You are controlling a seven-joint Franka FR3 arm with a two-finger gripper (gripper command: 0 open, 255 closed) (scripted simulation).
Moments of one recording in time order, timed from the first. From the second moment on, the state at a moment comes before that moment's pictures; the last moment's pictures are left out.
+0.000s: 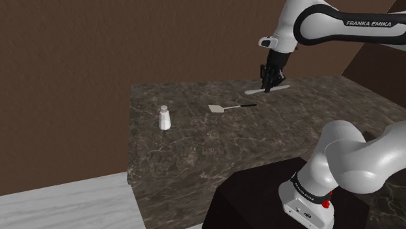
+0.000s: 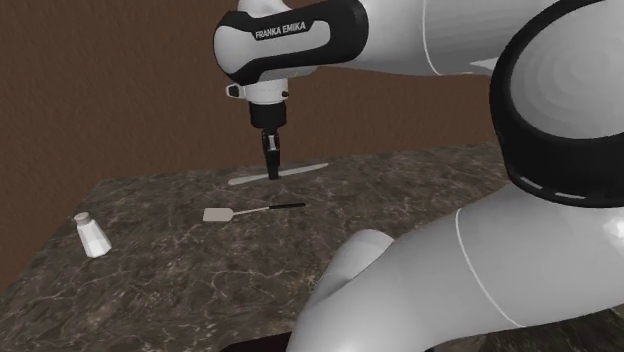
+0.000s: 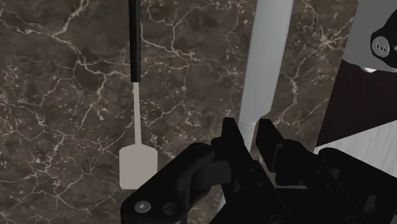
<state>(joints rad) 0.47 -0.72 -0.53 -2.40 -0.32 1.71 -1.05</state>
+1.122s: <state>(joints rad) 0.70 -0.21 -0.45 -2.04 -0.06 1.82 -0.88</state>
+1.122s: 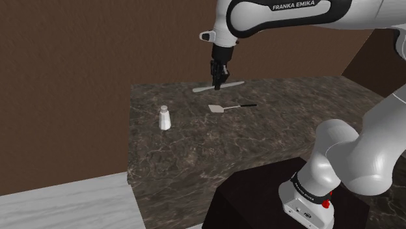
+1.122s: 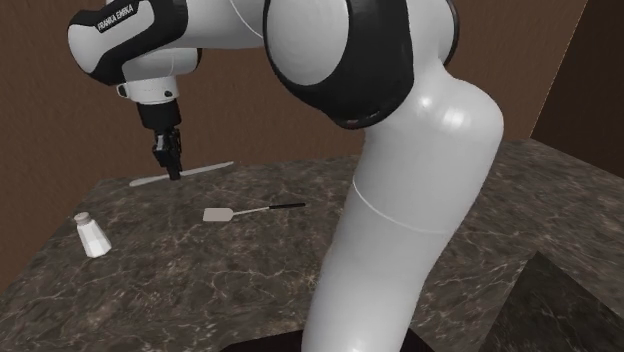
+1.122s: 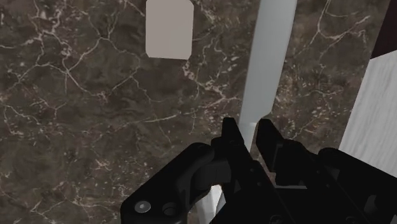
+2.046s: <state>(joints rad) 0.73 0.00 -0.43 -1.95 0.03 1.91 -0.87</state>
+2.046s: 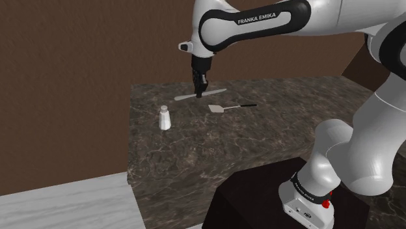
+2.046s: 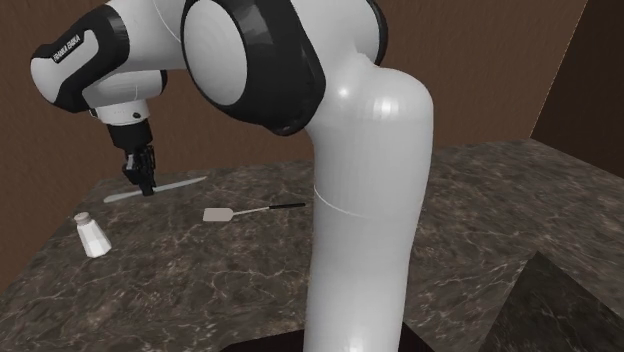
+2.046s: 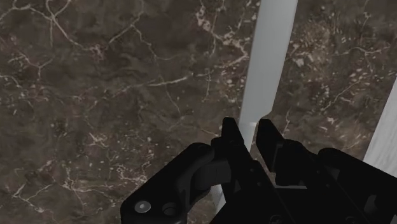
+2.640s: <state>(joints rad) 0.73 0.03 -0.43 -2.03 0.05 2.03 -0.88</state>
